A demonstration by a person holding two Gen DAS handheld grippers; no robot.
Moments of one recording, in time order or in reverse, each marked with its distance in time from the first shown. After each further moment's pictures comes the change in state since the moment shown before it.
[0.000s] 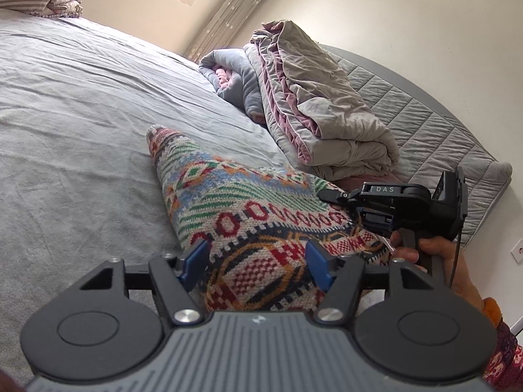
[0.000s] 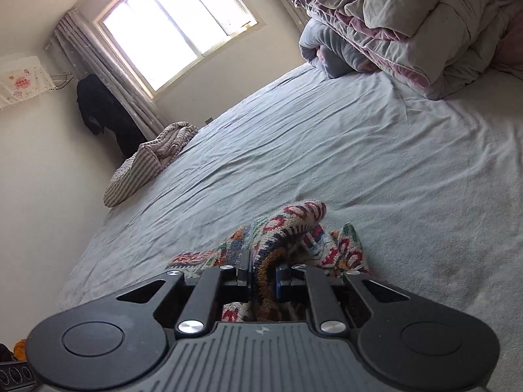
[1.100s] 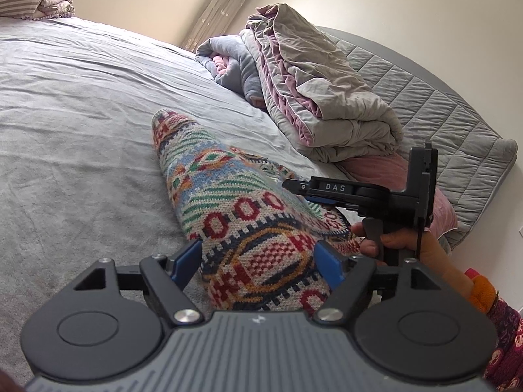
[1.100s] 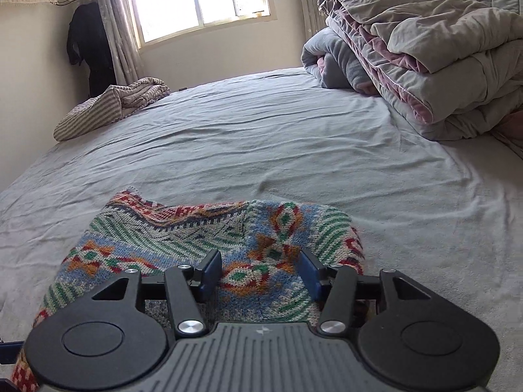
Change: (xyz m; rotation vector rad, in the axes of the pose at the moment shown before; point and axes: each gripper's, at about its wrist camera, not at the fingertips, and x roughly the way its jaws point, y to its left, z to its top) left arm 0.007 -0.007 -0.003 0.041 0.036 0.031; right arm 0.041 0.023 -0.027 -0.331 -0.004 -0.203
